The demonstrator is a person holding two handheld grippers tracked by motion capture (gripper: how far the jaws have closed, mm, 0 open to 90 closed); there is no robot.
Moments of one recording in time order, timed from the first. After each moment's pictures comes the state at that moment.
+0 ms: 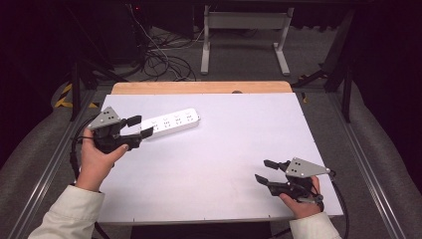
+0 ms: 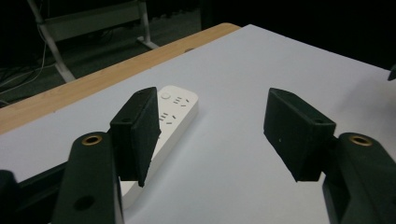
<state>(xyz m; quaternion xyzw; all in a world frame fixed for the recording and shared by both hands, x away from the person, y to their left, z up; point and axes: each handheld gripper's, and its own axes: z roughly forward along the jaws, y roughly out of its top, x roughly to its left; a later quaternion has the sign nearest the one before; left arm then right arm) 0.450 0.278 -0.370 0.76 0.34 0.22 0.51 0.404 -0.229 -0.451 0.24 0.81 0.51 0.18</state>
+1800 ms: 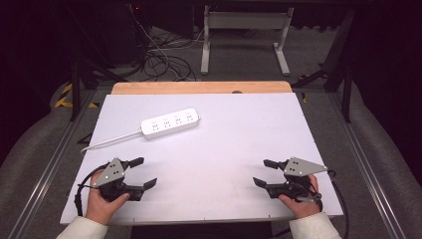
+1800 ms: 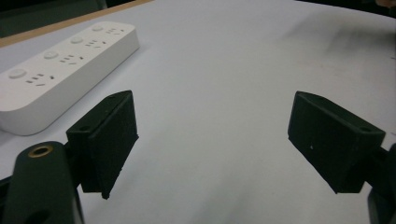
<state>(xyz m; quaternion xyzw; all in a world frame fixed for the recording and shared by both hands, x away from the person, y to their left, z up) 0.385 0.278 -0.473 0.79 0.27 0.19 0.52 0.407 -0.227 -0.455 0.24 0.81 0.51 0.16</state>
